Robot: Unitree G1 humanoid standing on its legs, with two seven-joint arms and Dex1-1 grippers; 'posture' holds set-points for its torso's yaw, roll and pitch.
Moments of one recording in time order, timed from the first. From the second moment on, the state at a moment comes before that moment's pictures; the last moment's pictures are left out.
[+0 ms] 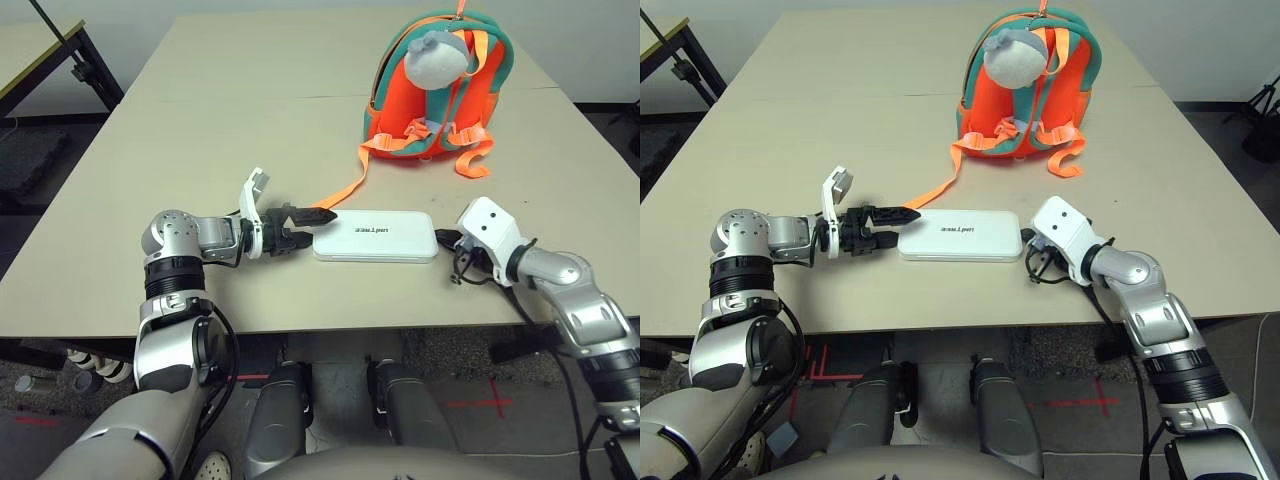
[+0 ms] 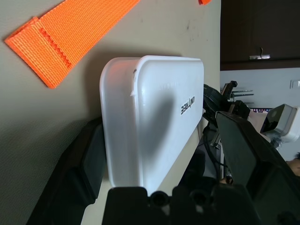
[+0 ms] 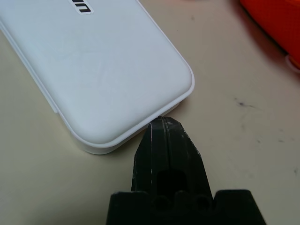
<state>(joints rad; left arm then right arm) -0.75 0.23 0.45 0.49 -0.76 1.54 -0.35 -0.22 -0.59 0.09 -0.05 0.02 0.26 0.74</state>
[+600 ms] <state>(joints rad) -0.76 0.22 0.41 0.48 -0.74 1.52 -0.39 -0.28 -0.53 0.11 -0.05 0.02 0.26 0.73</state>
